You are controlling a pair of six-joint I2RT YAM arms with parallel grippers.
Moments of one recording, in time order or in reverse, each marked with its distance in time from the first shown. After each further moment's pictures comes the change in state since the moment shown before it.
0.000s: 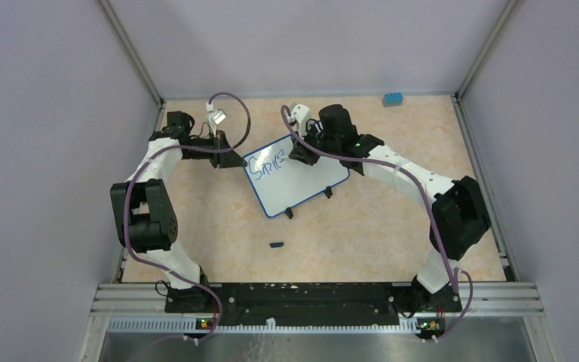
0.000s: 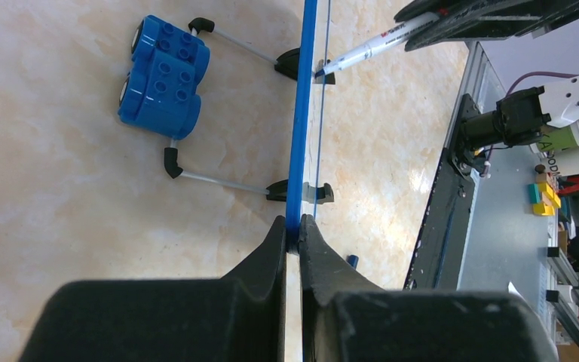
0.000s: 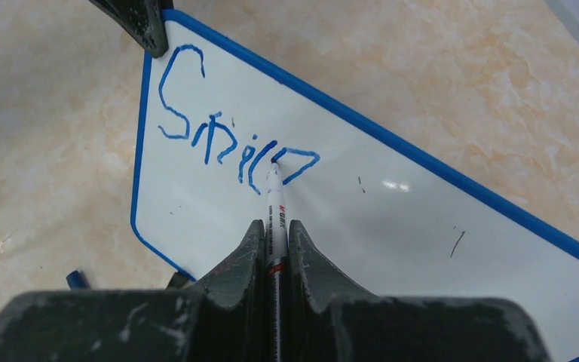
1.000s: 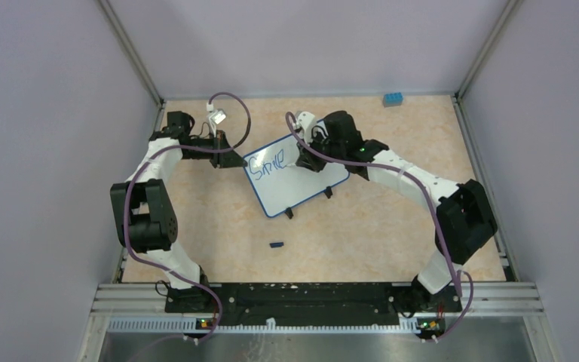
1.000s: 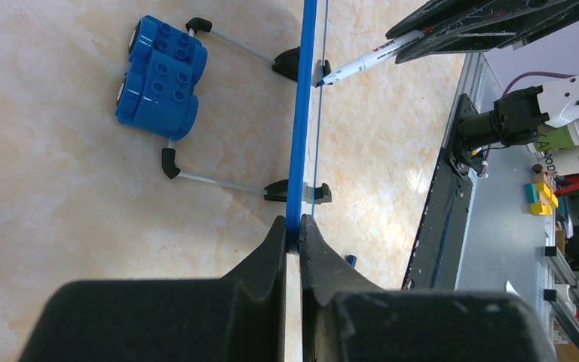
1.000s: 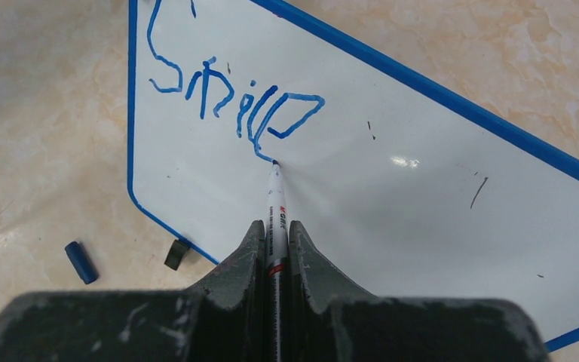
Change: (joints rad) left arm -0.001 0.000 0.000 0.000 0.003 -0.002; right arm -0.018 -0.049 -0.093 -0.016 -0.001 -0.005
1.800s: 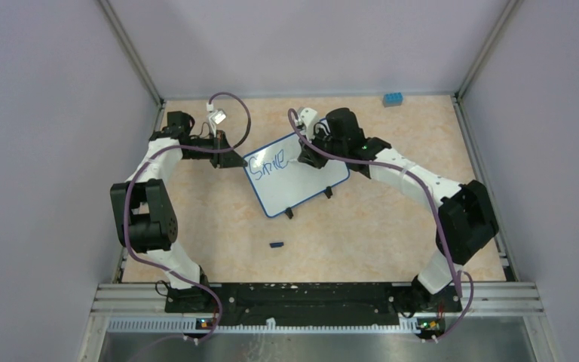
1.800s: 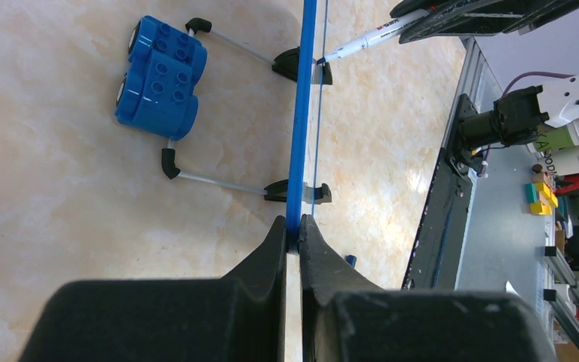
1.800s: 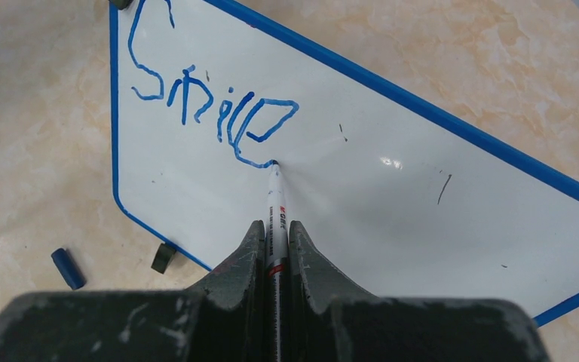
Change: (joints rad) left arm 0.000 0.000 0.000 0.000 0.002 0.000; right arm -0.013 -0.006 0.015 -0.006 0.023 -0.007
